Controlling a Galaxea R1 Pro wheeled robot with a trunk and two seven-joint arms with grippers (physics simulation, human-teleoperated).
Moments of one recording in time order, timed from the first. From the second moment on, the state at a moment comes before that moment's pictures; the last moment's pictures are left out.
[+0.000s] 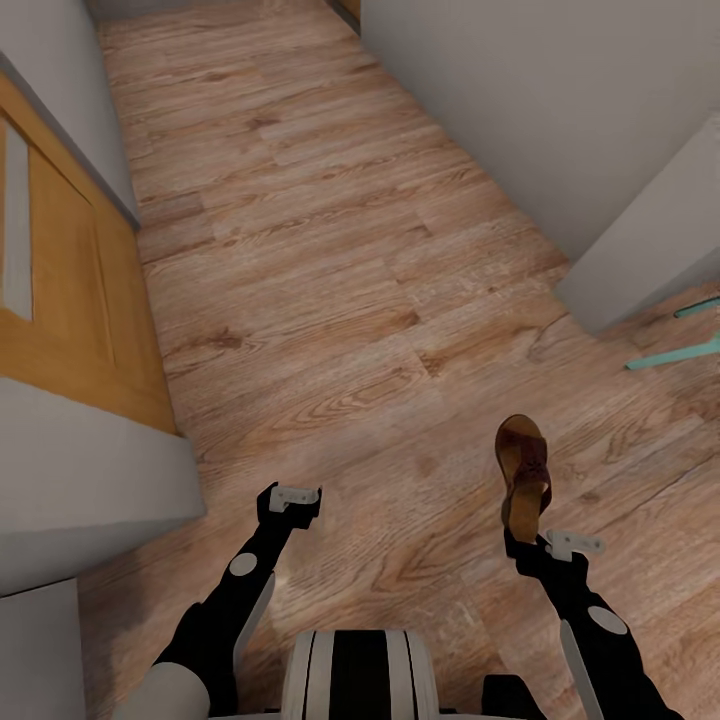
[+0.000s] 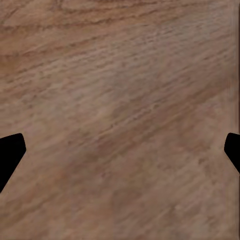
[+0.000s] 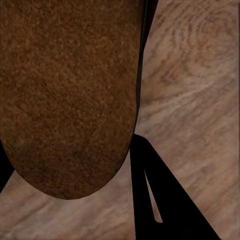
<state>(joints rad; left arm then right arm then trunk) -0.53 -0.10 -0.12 -0.82 -0.05 -0.12 0.01 -0.21 -0.01 -0.22 -1.33 0.00 0.26 0.02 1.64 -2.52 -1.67</state>
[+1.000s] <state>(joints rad) -0.53 -0.10 -0.12 -0.89 0.00 0.07 0.01 -0.21 -0.01 -0.22 -1.33 0.00 0.26 0.02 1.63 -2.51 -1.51</state>
